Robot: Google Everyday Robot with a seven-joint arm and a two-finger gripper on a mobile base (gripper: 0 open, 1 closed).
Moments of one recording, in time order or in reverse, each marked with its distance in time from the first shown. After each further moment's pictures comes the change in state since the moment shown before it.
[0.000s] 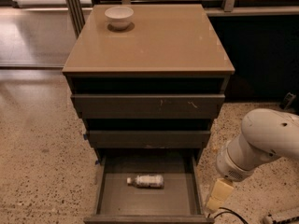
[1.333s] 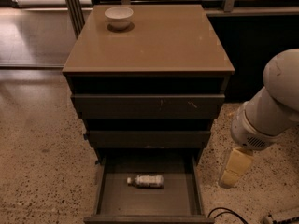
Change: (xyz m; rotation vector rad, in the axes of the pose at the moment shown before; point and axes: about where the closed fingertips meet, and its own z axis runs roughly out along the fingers) arm -0.036 -0.008 -0.136 0.141 0.080 -0.025
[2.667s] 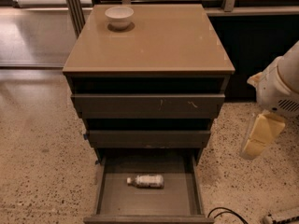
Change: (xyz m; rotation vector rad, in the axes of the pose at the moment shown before) arm -0.009 -0.033 -0.102 0.143 0.017 -0.020
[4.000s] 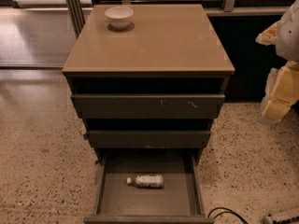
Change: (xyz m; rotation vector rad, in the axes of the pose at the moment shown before) arm -0.026 -0.026 -0.089 0.029 -0.014 -0.079
